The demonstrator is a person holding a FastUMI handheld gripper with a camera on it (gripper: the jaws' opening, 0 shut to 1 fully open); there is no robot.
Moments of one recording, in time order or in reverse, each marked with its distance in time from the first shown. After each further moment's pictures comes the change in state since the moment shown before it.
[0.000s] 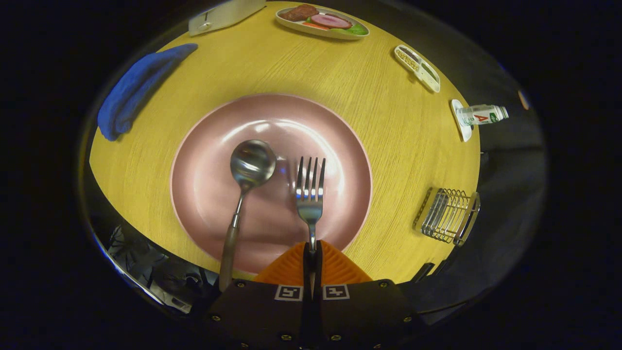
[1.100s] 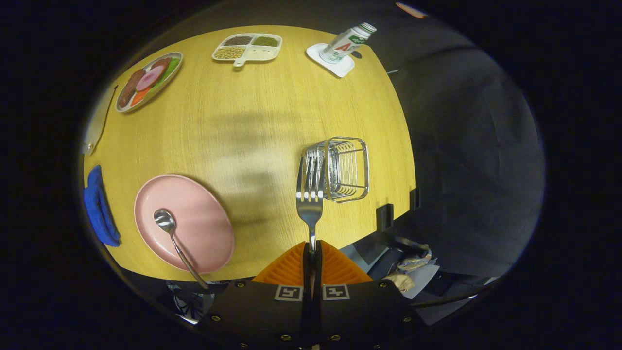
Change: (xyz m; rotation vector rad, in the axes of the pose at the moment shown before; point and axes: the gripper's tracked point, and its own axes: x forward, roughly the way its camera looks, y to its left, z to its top) arm -0.066 -0.169 -0.038 0.572 0.188 -0.105
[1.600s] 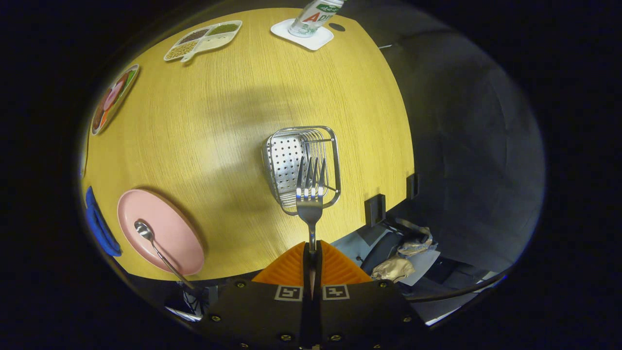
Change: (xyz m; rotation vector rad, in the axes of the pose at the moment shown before) arm 0.044 -0.044 0.016 0.027 0.173 0.033
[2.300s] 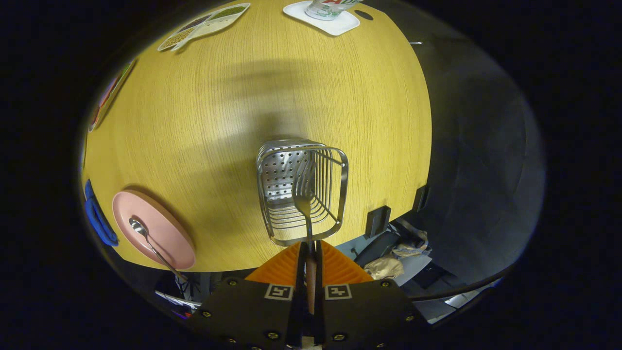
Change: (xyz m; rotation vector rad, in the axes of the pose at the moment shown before) arm 0.016 -0.008 0.035 -0.129 0.069 0.038
